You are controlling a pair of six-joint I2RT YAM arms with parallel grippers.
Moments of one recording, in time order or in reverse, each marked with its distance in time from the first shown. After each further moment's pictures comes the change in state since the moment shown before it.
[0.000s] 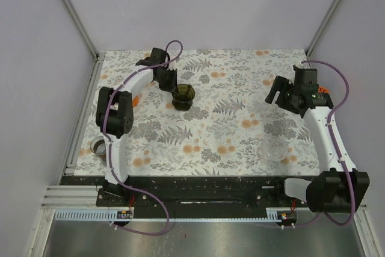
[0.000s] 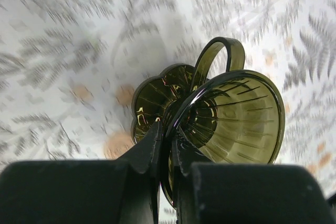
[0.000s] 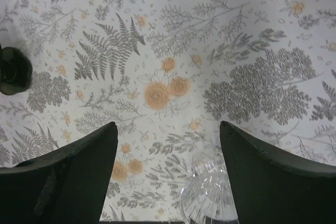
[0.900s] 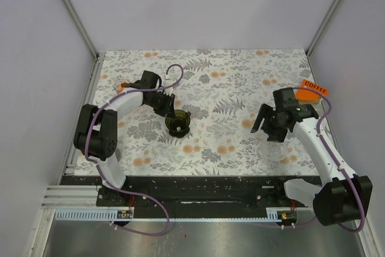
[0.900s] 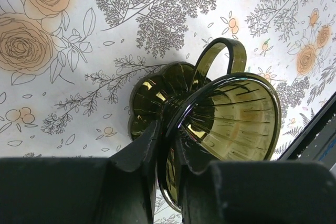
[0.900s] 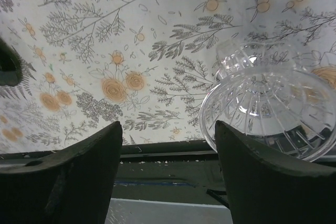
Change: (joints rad) left arm -0.003 -0.399 -0.626 0.112 0.246 0.258; right arm 0.162 -0.098 -0.167 -0.272 -0.014 0.242
